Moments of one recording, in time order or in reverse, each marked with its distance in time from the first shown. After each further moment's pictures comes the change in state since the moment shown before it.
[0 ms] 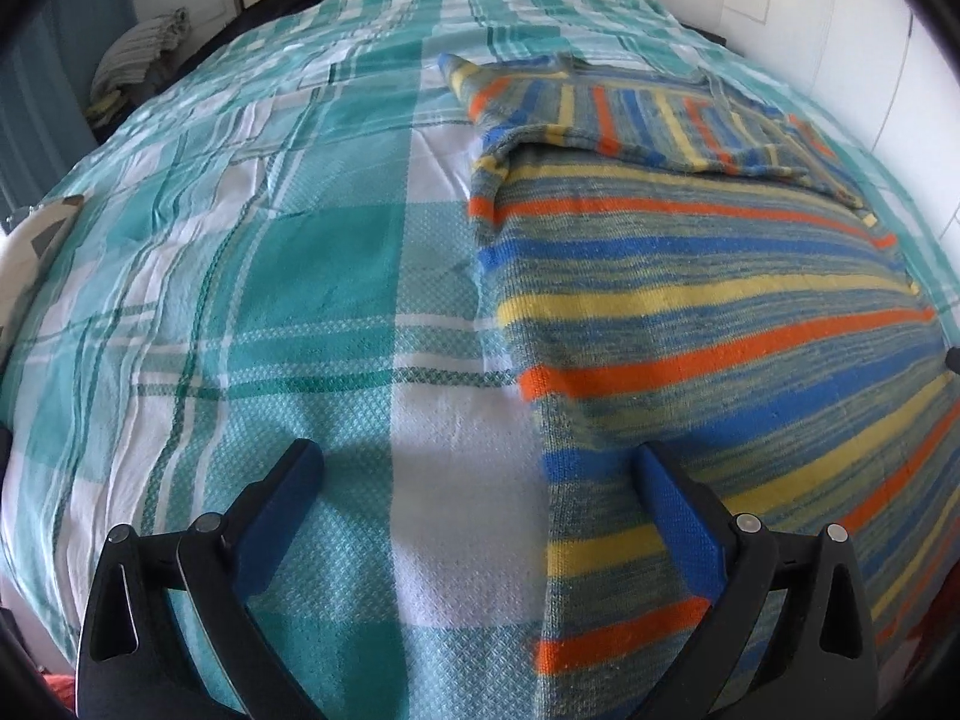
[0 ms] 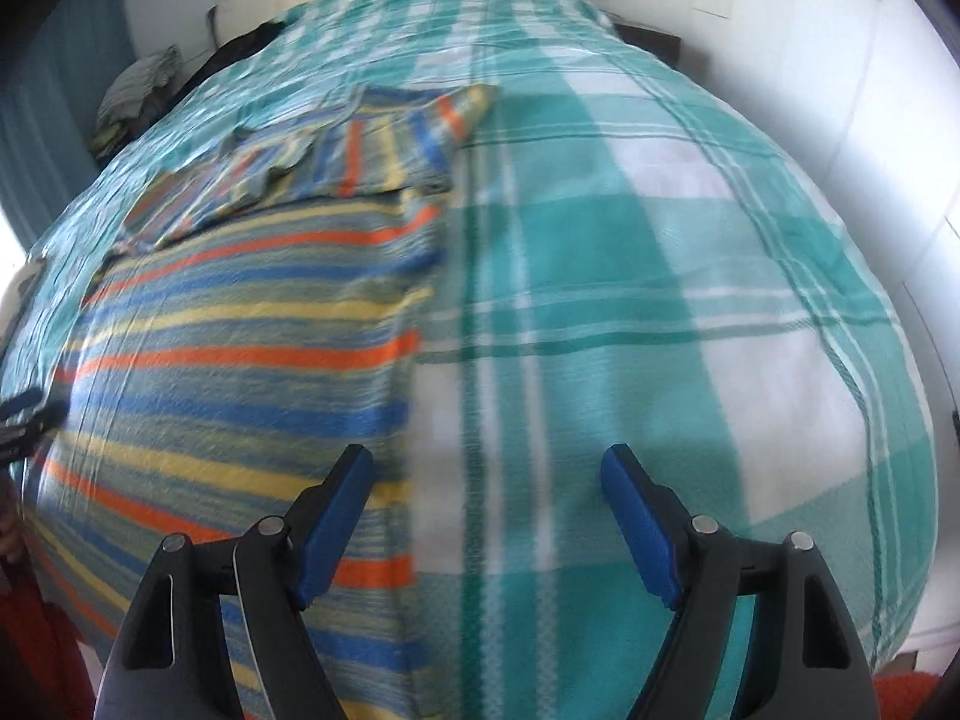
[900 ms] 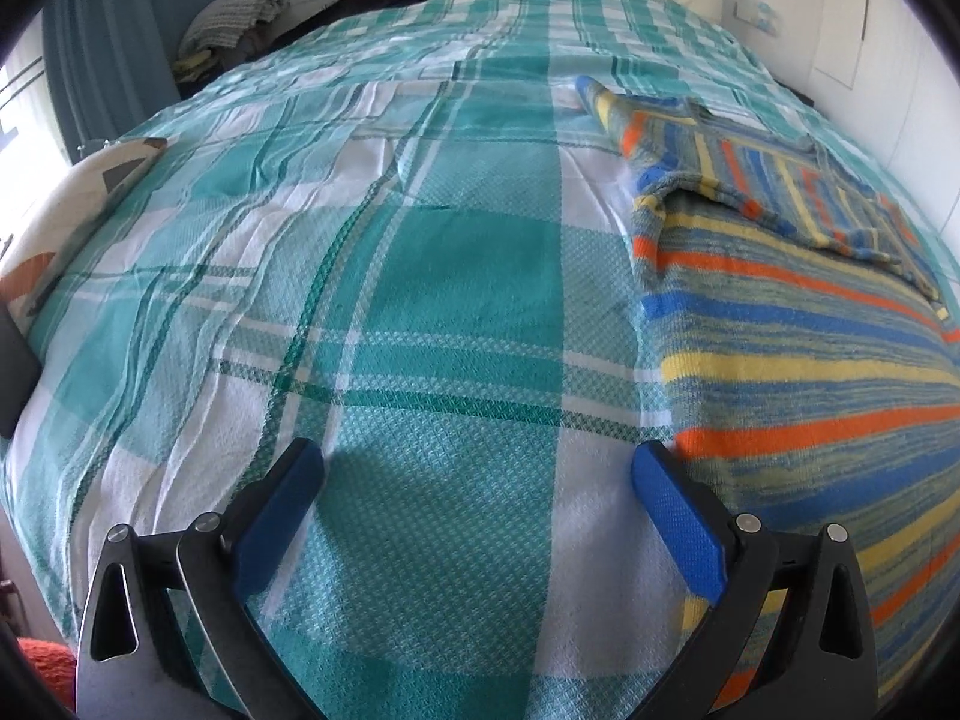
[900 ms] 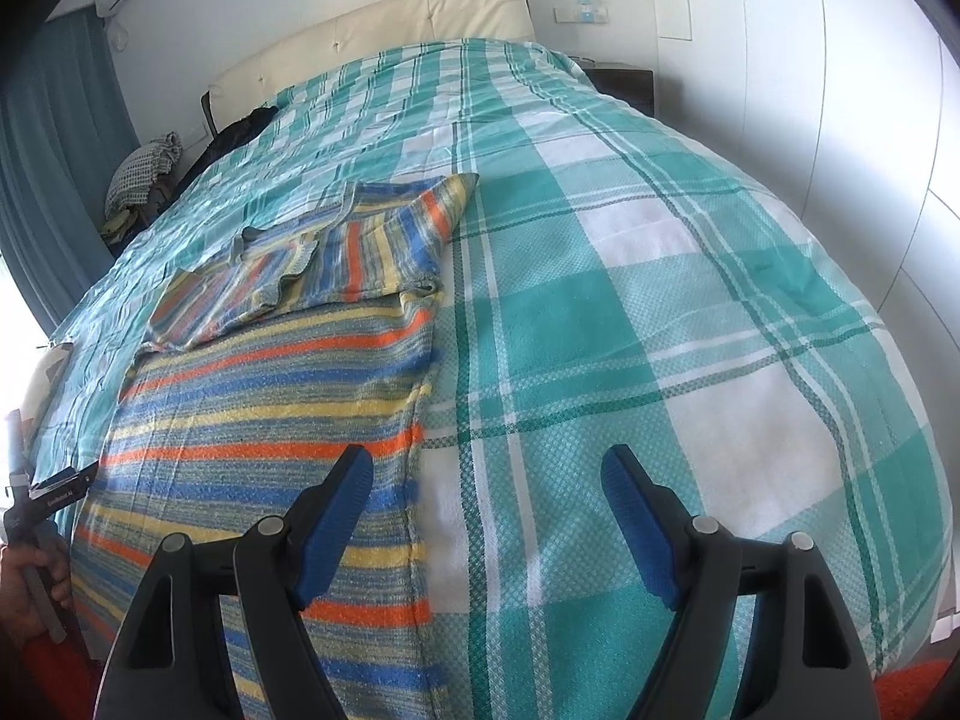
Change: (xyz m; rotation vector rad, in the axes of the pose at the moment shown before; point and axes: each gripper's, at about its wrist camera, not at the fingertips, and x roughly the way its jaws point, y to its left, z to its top) left arm 0.008 0.040 -0.001 -0.179 -0.053 0.122; right arm -0.031 -0.015 0.012 0.090 -0.161 0.066
